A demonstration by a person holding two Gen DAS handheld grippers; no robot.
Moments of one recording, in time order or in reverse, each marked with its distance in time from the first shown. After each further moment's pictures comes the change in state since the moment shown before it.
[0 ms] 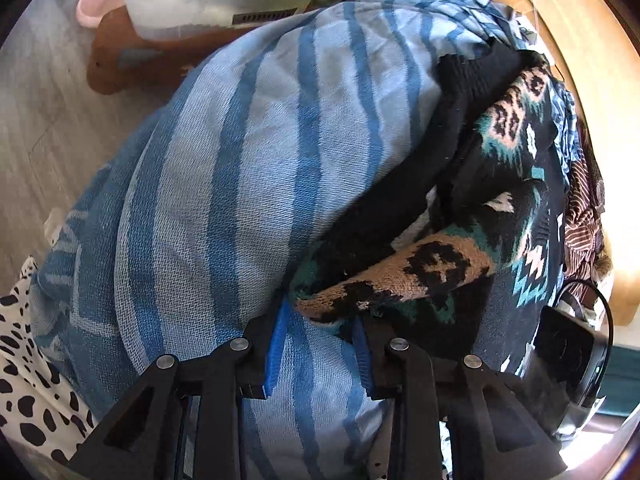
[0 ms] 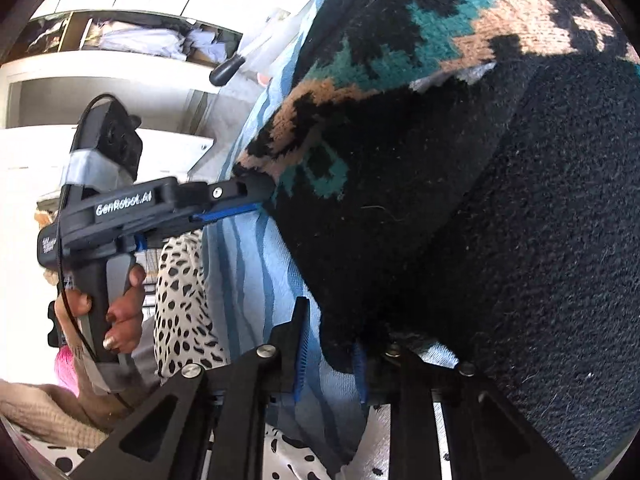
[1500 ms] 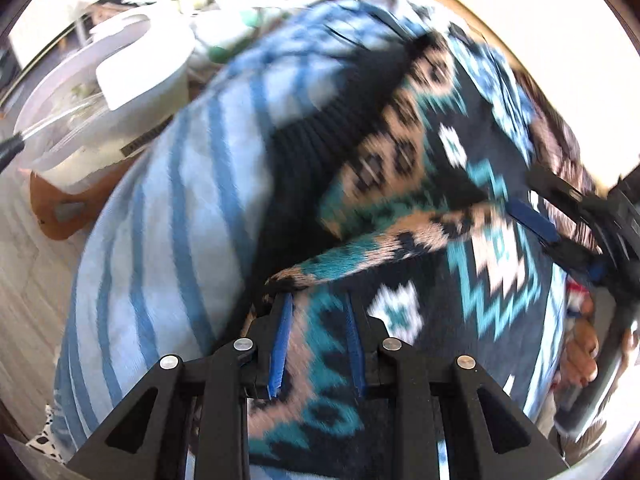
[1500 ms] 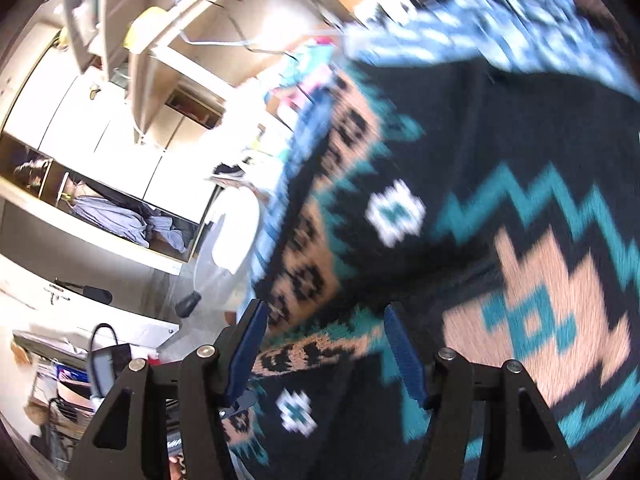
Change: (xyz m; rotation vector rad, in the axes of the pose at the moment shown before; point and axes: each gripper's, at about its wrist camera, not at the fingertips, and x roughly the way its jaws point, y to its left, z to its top) left arm -0.011 -0.090 0.062 0.299 -0.181 0.039; right arm -0.170 -0.034 0.102 0.149 -0.647 -0.154
